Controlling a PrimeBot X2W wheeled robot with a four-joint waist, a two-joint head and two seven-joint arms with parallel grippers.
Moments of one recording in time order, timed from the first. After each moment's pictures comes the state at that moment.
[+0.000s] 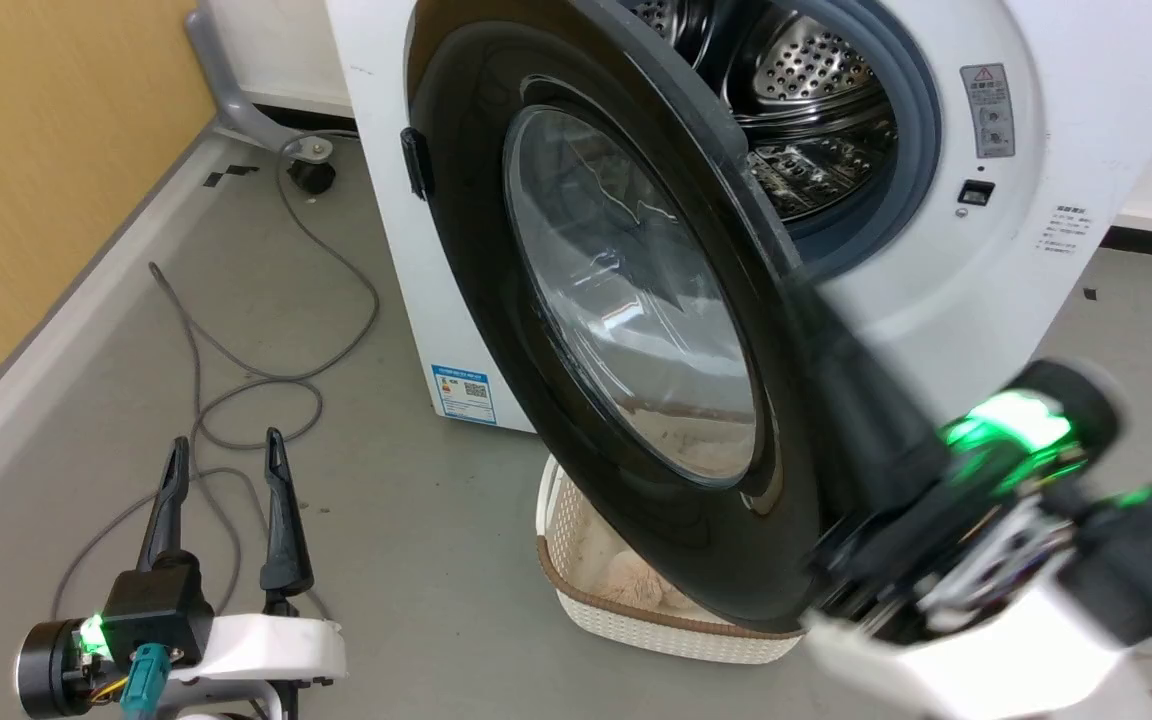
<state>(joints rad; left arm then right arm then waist) -0.03 0.10 0.01 0.00 -0.08 0.13 -0.26 -0.29 -0.16 0.37 -0.33 0.33 0.13 -0.26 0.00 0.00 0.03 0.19</state>
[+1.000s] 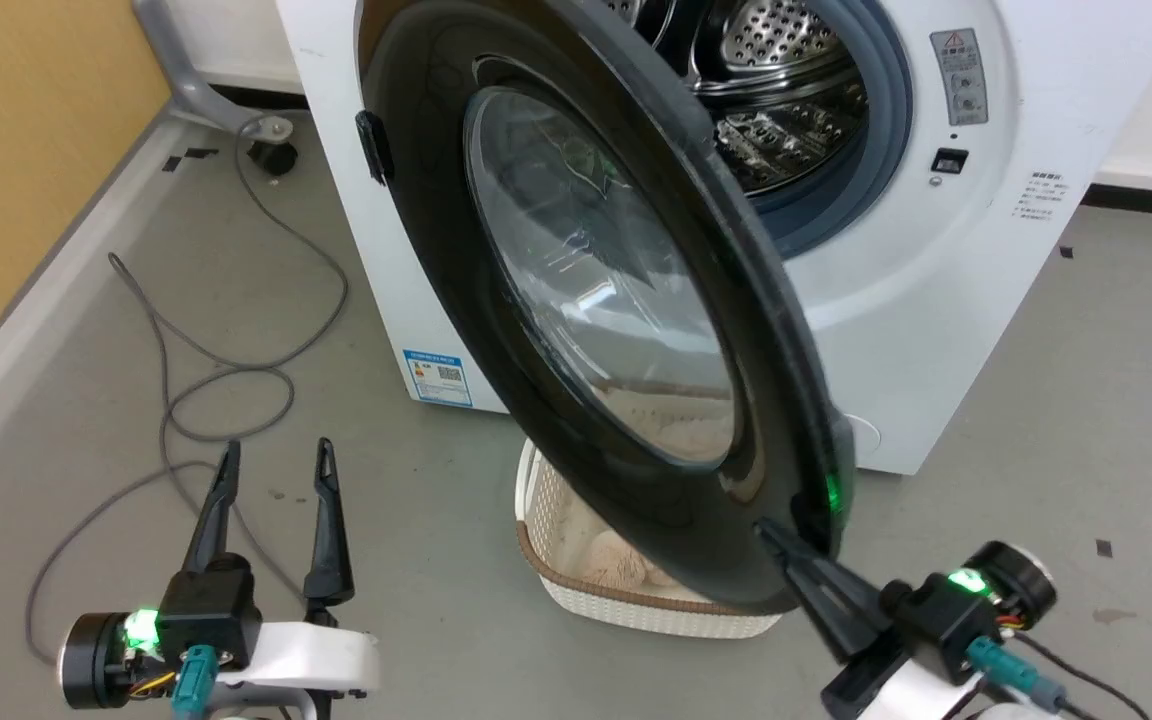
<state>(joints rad) -0.03 0.08 -0.02 0.02 -0.02 0.10 -0.26 -0.15 -0.29 0.45 0.16 0.15 0.13 -0.26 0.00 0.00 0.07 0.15</state>
